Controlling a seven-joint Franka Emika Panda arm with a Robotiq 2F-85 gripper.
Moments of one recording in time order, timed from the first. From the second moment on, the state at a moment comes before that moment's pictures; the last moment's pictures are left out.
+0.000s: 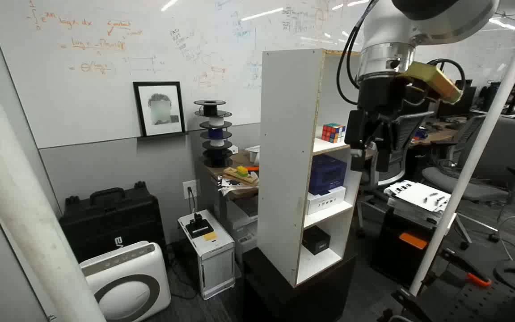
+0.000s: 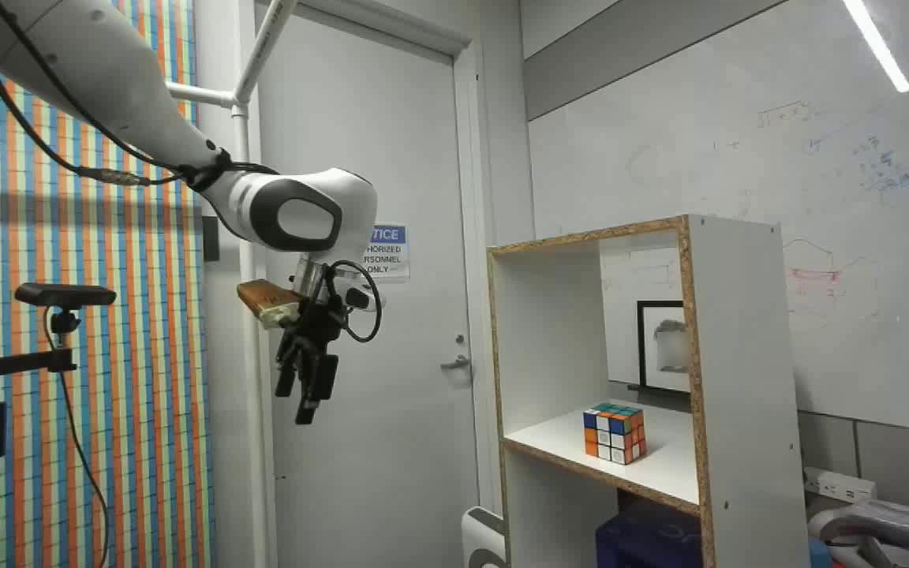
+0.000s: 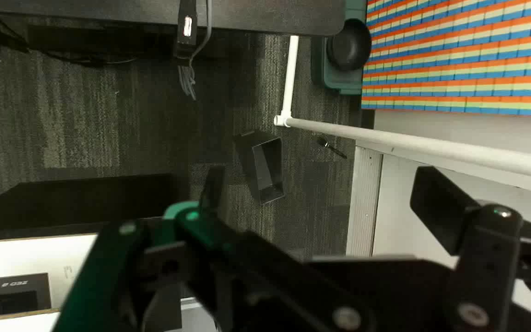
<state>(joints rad) 0.22 -0.43 0.11 -2.58 0.33 1.97 0.06</state>
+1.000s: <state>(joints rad) 0.06 -0.43 -0.04 -2.70 0.25 2.47 -0.14</state>
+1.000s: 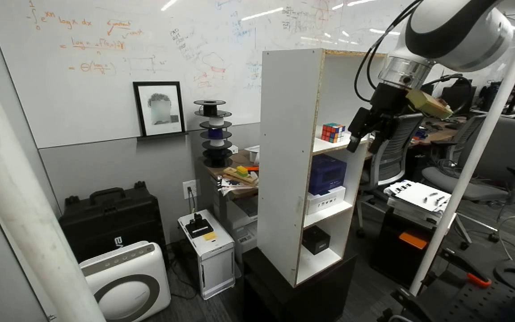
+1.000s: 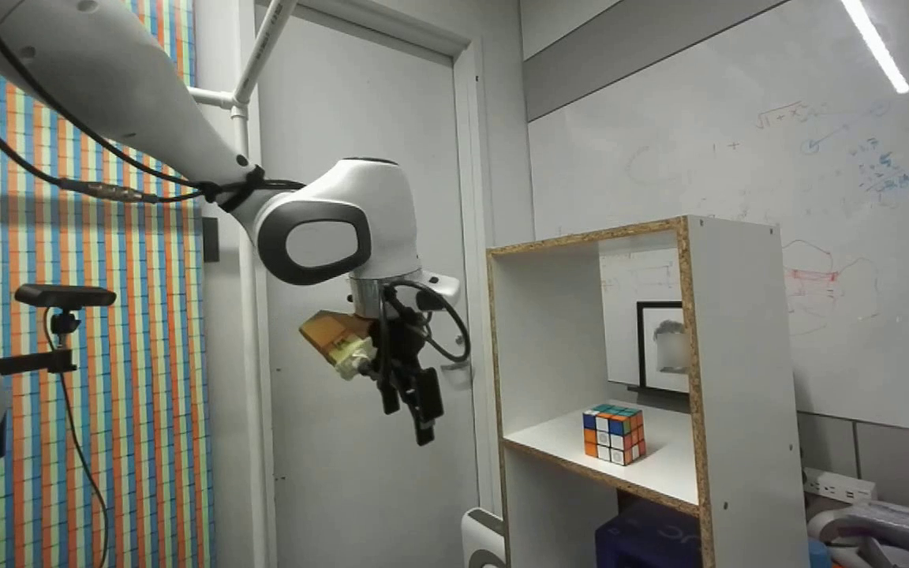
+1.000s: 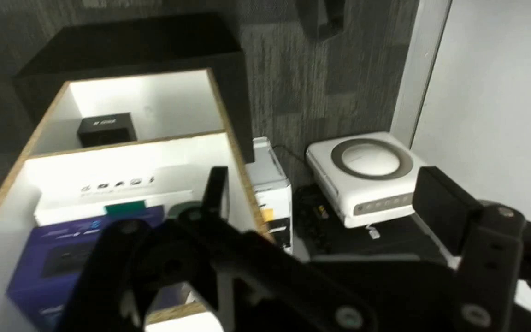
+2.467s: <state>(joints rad) 0.42 0.03 -0.55 -2.38 0.75 3.06 -0.61</state>
